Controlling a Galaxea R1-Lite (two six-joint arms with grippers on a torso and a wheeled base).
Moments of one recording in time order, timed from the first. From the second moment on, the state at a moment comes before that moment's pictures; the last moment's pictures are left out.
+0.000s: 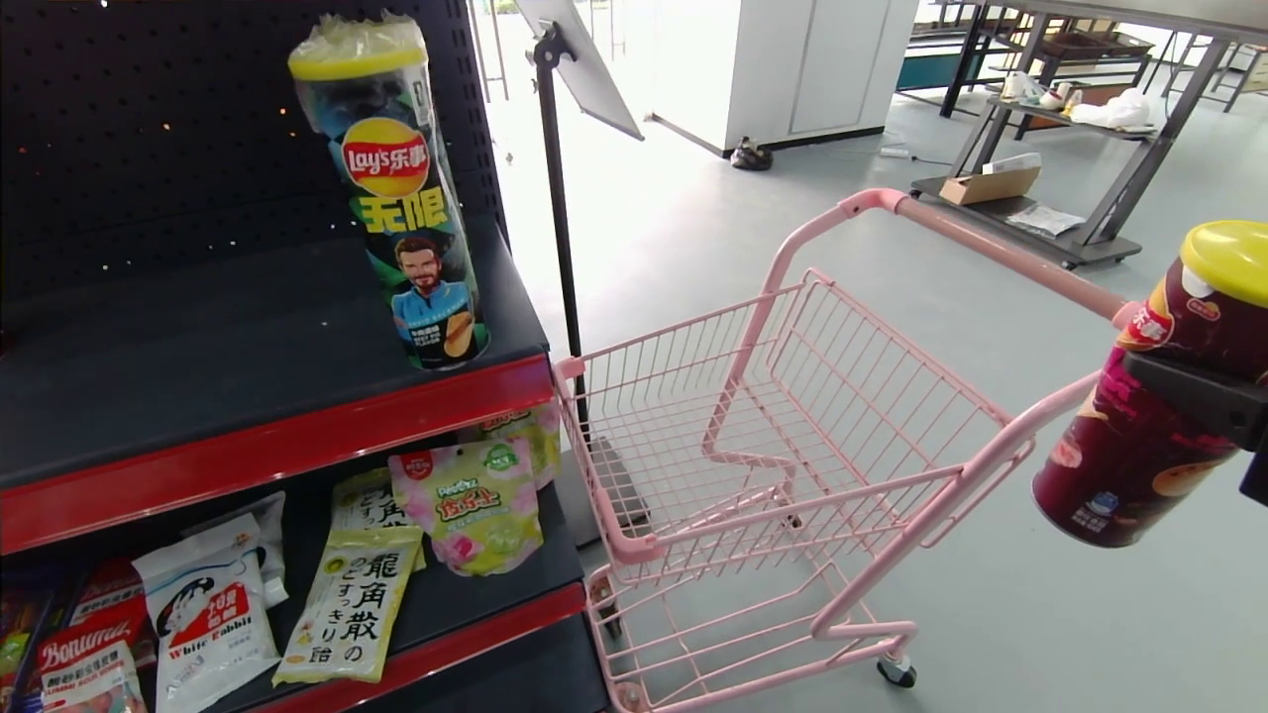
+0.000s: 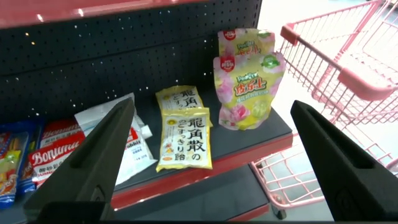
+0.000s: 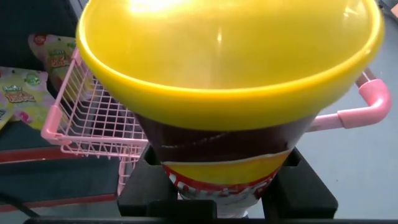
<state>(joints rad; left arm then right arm) 0.00 0.00 0.00 0.00 0.03 0.01 0.25 1.01 -0.63 -0.25 -0.04 -0.14</state>
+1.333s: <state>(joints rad) 0.00 0.00 0.00 0.00 0.03 0.01 0.24 1.01 -0.61 -0.26 -0.02 -0.18</state>
